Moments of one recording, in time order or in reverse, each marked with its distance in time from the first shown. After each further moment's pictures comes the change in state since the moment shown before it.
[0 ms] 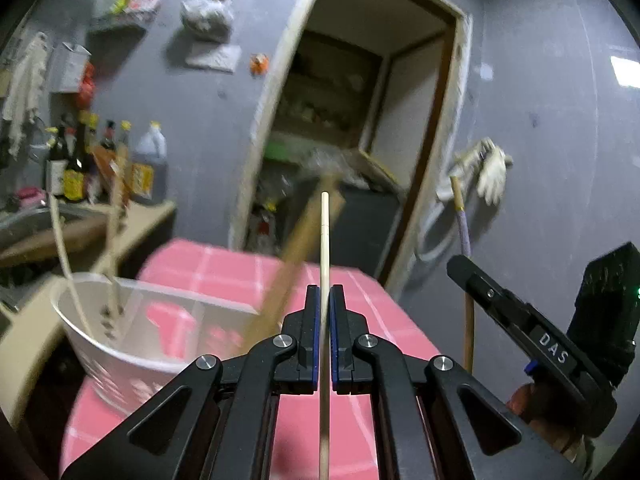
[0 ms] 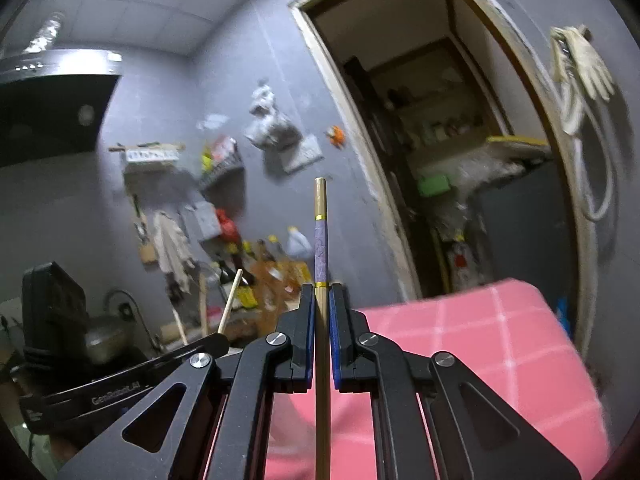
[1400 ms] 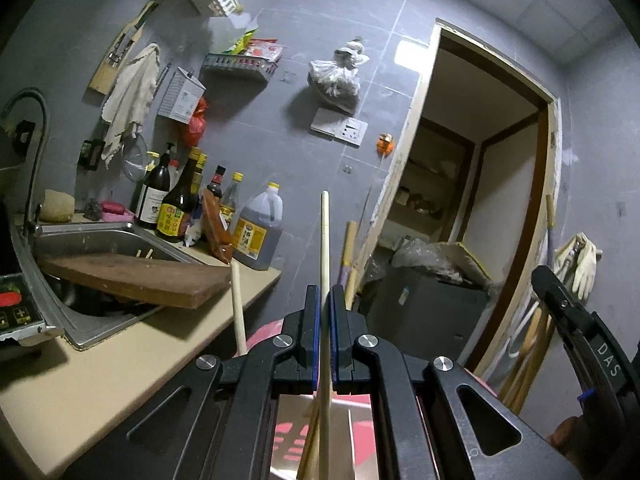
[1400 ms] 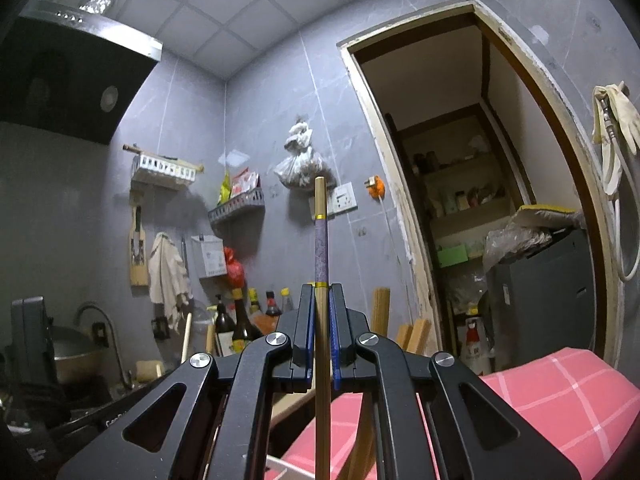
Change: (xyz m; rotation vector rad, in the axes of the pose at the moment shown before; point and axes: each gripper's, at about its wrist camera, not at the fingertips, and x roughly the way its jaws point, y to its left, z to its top) left arm -0.006 0.145 0.010 -0.138 -0.288 0.269; right arm 0.098 0.071 -0.023 -0.149 -0.224 -0.009
